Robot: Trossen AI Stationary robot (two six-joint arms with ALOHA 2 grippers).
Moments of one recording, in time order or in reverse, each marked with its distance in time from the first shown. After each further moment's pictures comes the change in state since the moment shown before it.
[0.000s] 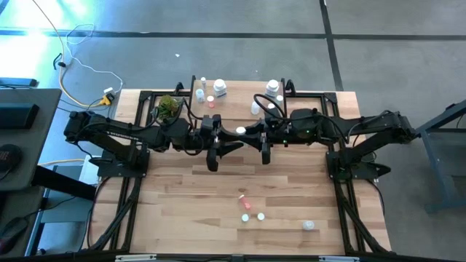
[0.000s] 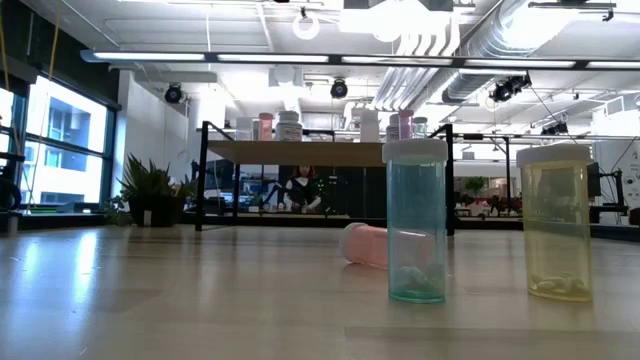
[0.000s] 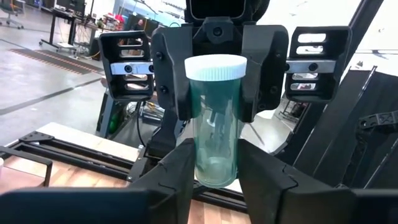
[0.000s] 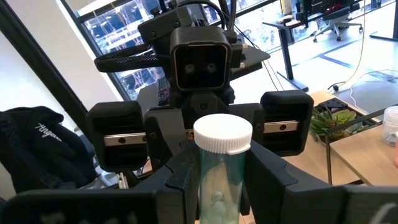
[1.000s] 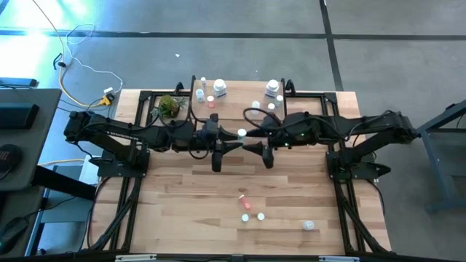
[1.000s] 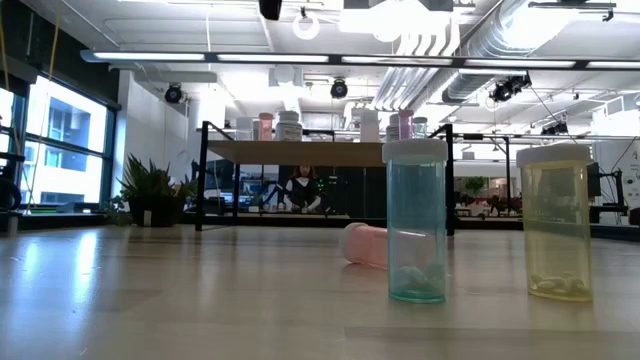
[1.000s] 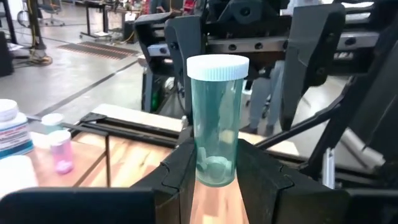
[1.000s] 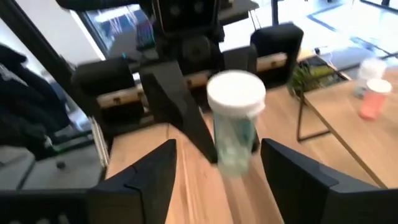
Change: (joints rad) left arm 0.000 -0.001 0.001 -0.171 -0.099 0.144; right arm -0.001 -0.017 -0.001 -0.239 -0.009 -0.053
